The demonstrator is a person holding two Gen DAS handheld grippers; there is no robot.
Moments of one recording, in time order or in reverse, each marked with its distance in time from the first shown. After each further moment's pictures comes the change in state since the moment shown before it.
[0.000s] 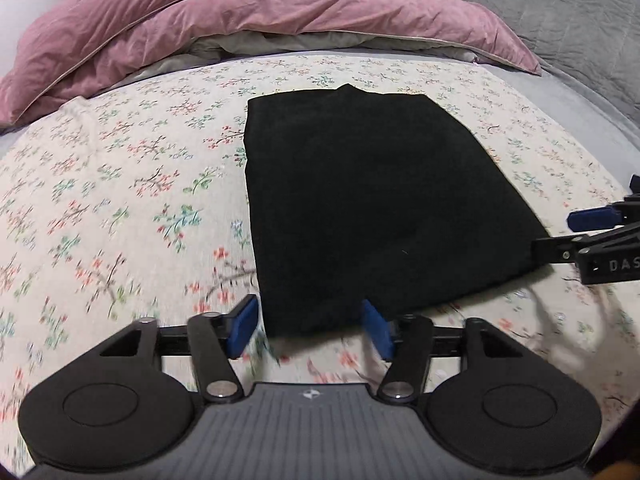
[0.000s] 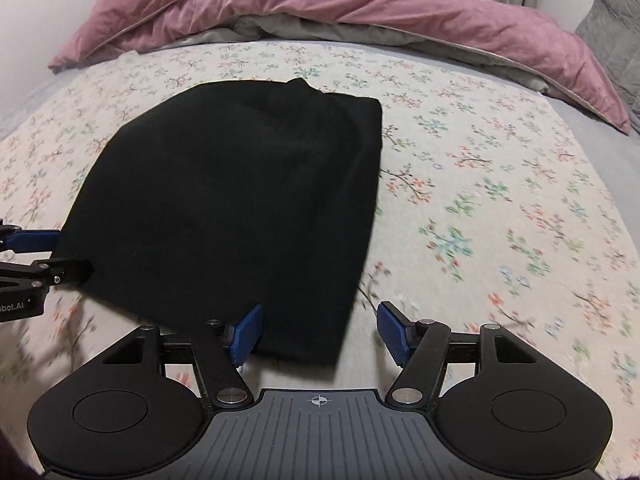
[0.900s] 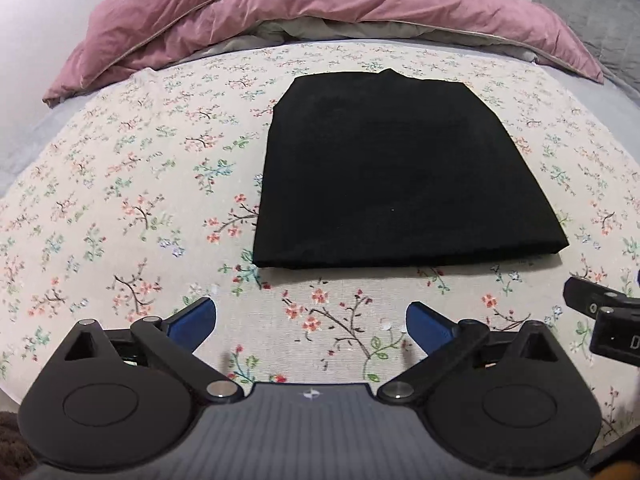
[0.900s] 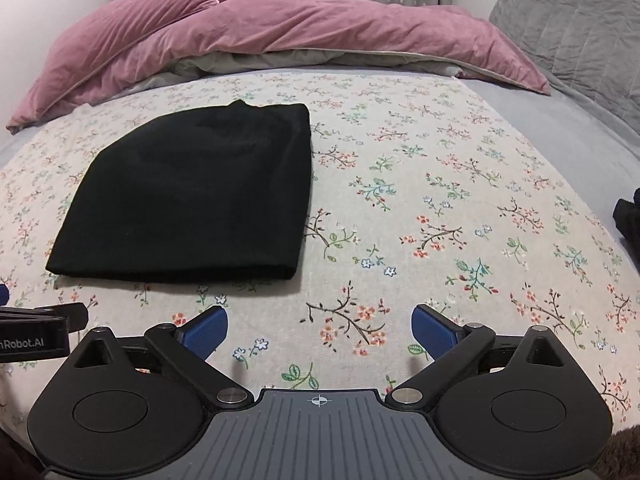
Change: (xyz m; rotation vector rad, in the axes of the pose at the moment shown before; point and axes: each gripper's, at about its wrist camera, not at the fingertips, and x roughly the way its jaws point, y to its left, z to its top) left arm -0.019 -0.047 -0.017 -0.124 0.043 0.208; right arm -0.037 0.000 -0.060 0.190 -0.109 -0.118
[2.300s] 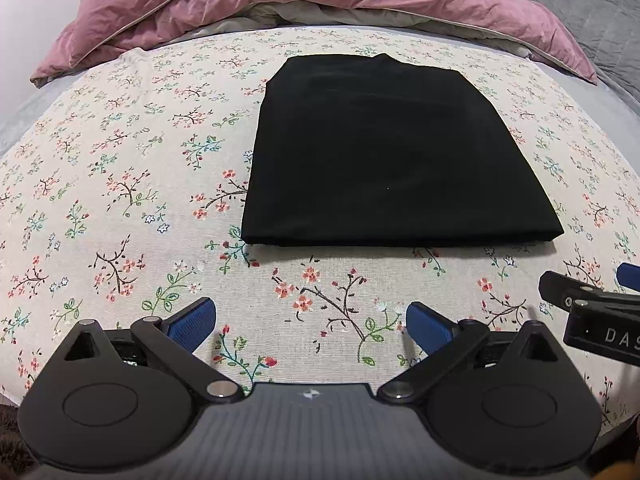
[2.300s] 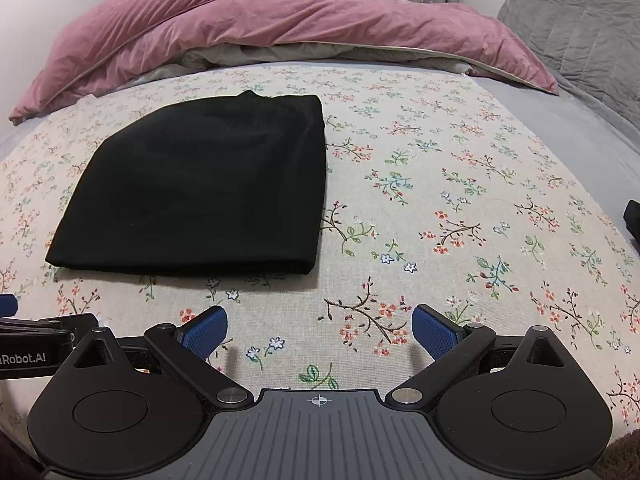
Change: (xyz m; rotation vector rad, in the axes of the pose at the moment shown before) left arm 0.006 0.001 -0.007 -0.024 0.038 -0.042; right arm 0.012 0.009 -0.002 -0.014 0.018 0.007
